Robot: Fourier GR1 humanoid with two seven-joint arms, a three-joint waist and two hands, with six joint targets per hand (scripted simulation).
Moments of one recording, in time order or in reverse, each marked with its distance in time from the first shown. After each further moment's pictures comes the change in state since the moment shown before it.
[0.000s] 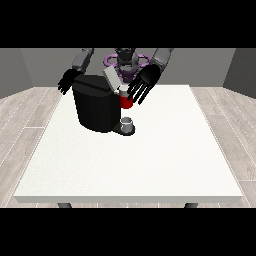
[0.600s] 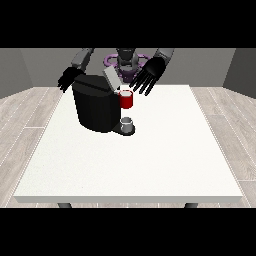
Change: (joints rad) left arm 0.043 -0.031 -0.007 -0.016 -0.017 -0.029 0.016; right arm 0.039 -0.014 -0.022 0.039 -0.012 0.009 -0.011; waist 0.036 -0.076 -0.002
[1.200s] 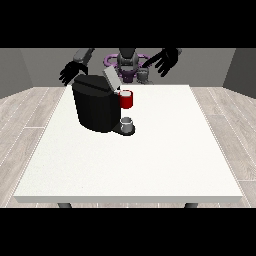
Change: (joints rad) left arm 0.173 -0.162 0.188 -0.033 0.245 0.000 -0.033; right arm 0.126 -0.008 -0.045 0.035 -0.034 0.007 -0.019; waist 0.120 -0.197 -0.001
